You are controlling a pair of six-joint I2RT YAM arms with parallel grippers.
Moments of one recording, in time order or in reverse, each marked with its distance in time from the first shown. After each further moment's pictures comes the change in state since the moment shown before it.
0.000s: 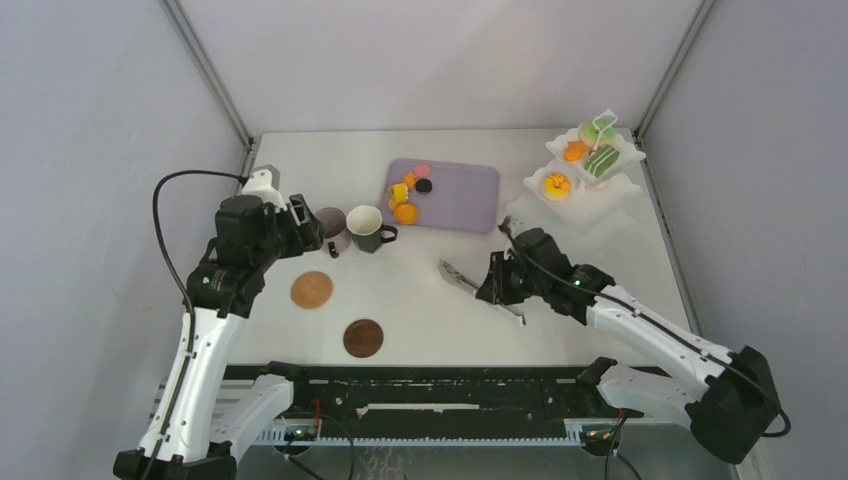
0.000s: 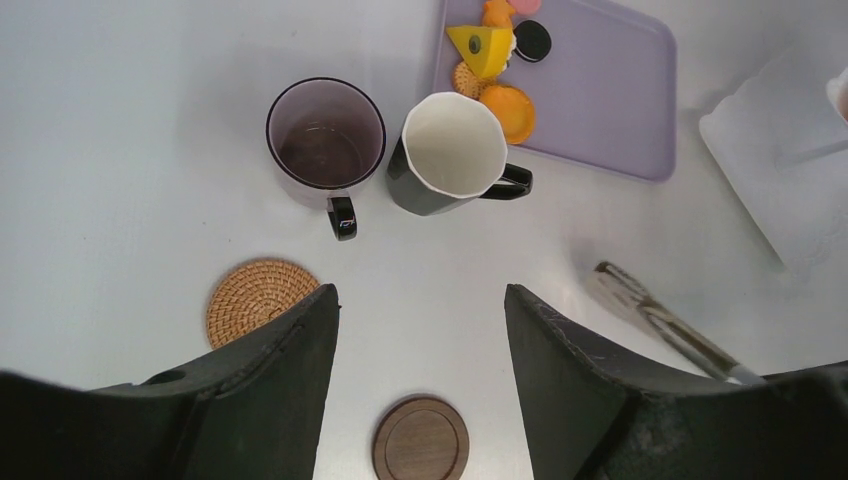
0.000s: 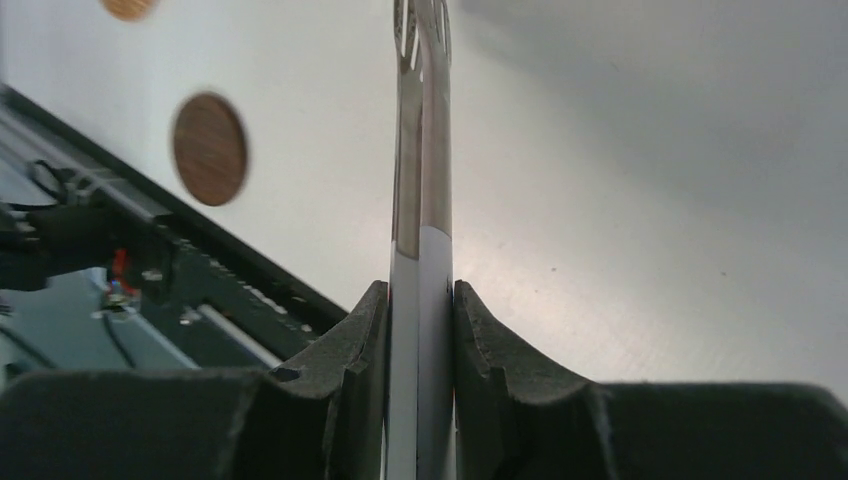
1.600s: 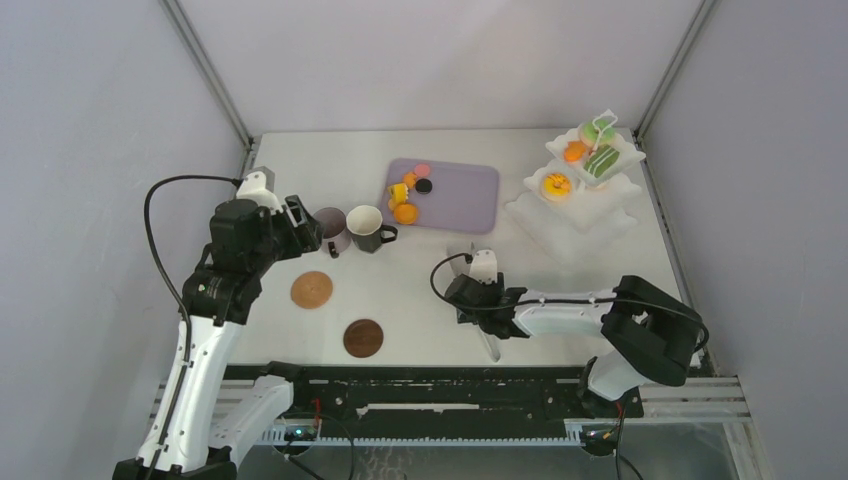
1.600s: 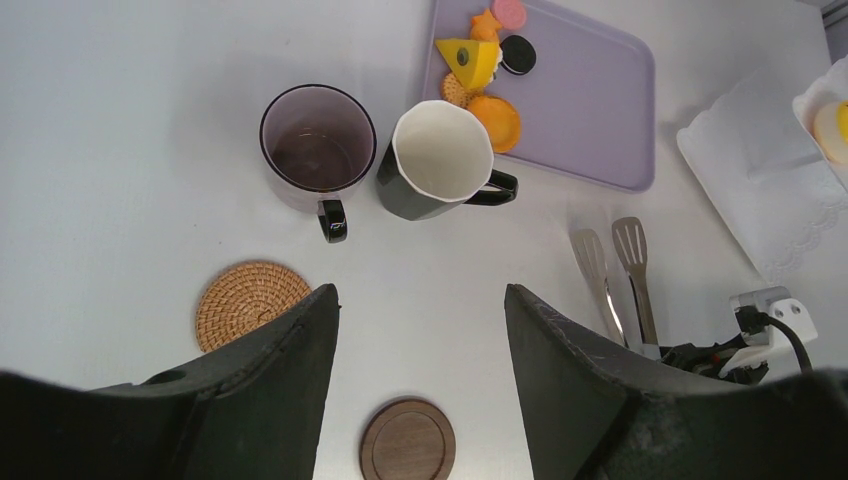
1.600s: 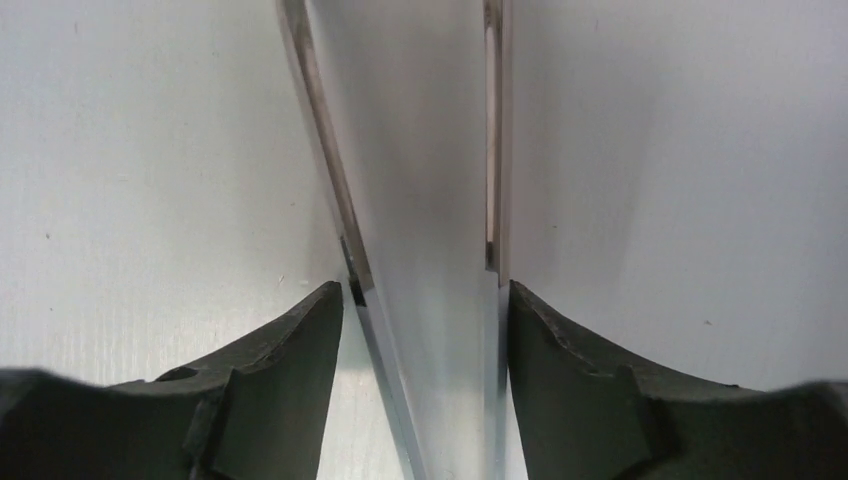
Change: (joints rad) left arm 0.000 -0.037 0.000 -0.001 0.004 -0.029; right arm 0.358 0.484 -0.100 0.291 0.697 0.186
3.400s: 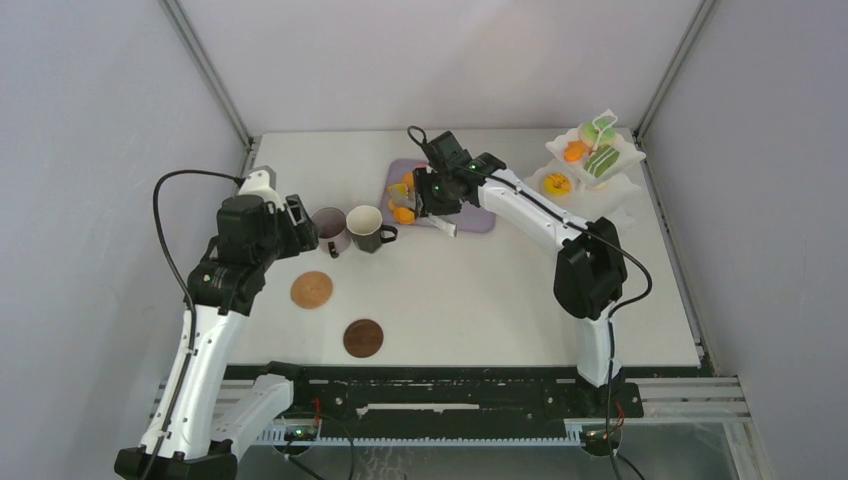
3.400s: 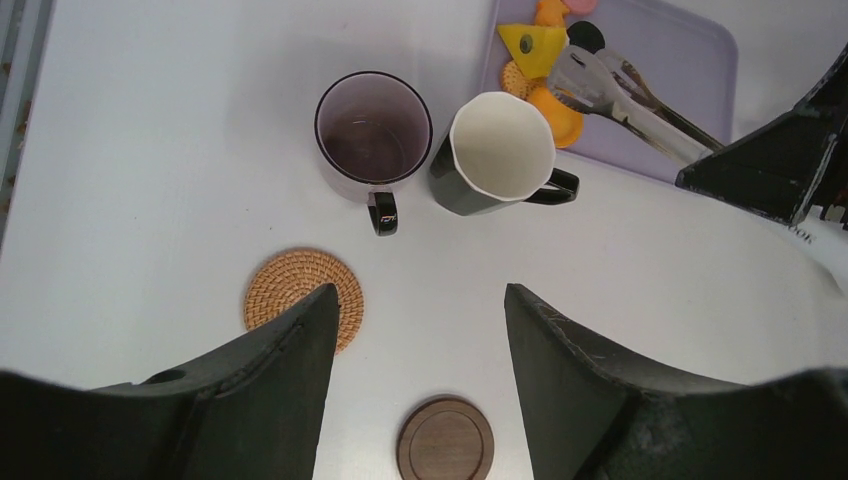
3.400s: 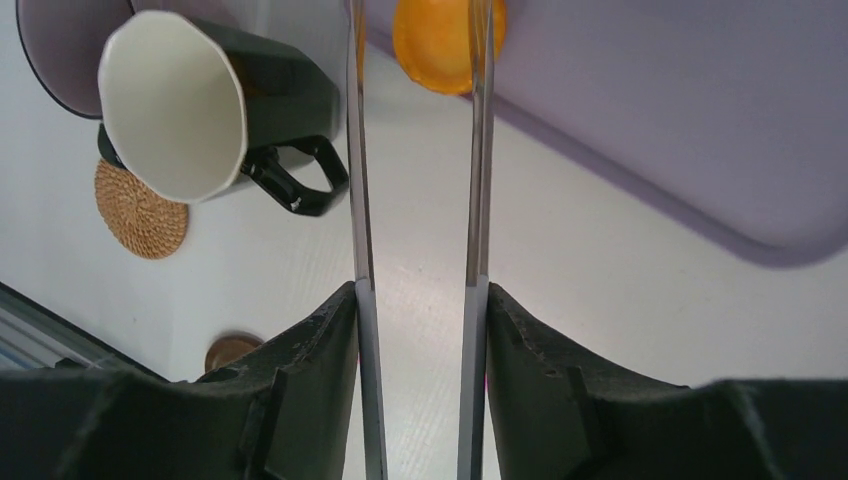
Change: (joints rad) left arm 0.008 0.043 0.000 -0.019 -0.084 0.039; right arm -0.369 0.477 1.149 -0.543 -0.591 -0.299
